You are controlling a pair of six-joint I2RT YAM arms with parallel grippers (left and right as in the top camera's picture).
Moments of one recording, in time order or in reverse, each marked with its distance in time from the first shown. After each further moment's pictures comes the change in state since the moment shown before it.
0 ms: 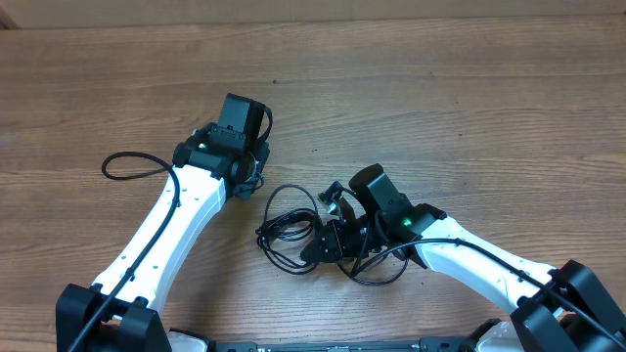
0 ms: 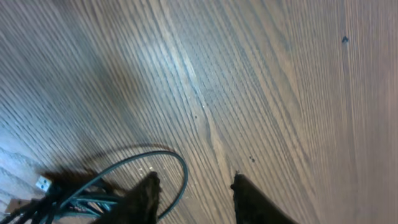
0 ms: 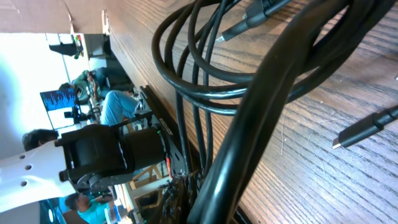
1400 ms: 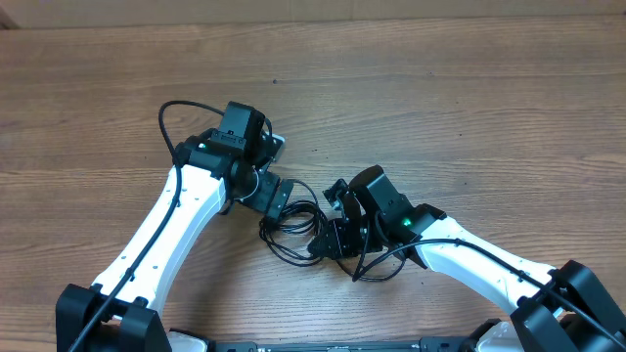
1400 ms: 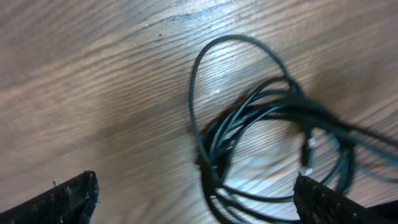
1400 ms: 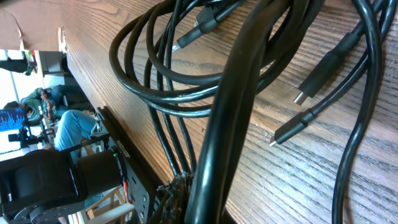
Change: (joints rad) left arm 0.000 0.000 0.001 -0.179 0.194 1.588; right arm 0.000 0.000 0.000 -0.034 0.180 -0.069
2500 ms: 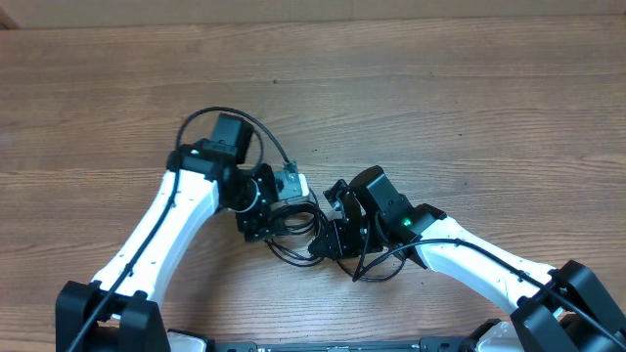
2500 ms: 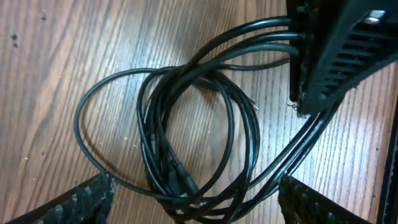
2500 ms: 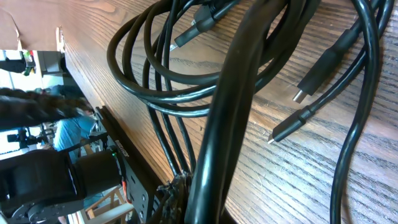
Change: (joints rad) left arm 0.068 -0.003 -0.082 -0.013 0.384 0.924; right arm 0.000 0.000 0.000 -0.008 0.002 0.000
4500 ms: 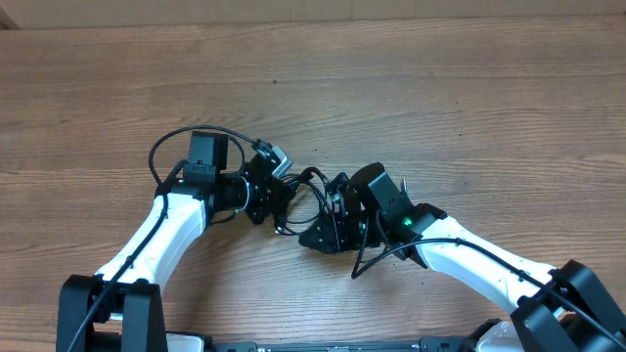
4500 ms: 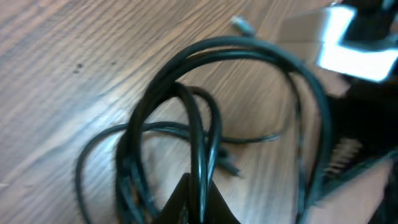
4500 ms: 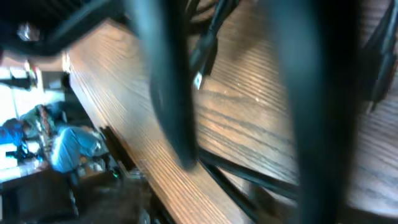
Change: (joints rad) left arm 0.106 -0.010 -0.277 0.600 0.336 -0.542; right arm -0.003 0.000 0.000 0.075 0.041 0.038
